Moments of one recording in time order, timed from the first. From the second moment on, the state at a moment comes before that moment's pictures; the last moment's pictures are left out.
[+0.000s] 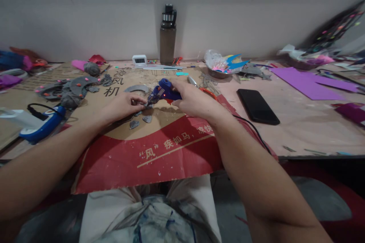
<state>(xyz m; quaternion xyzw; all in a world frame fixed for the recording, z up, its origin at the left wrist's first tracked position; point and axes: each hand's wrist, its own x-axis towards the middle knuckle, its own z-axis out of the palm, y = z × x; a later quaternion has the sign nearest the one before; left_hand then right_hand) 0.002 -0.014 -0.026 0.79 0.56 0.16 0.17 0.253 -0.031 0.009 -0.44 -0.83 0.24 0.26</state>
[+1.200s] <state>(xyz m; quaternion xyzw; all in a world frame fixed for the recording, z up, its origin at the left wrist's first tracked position) 0.004 -0.014 -0.024 0.79 0.57 0.16 0.17 0.256 -0.030 0.004 -0.46 -0.84 0.17 0.22</state>
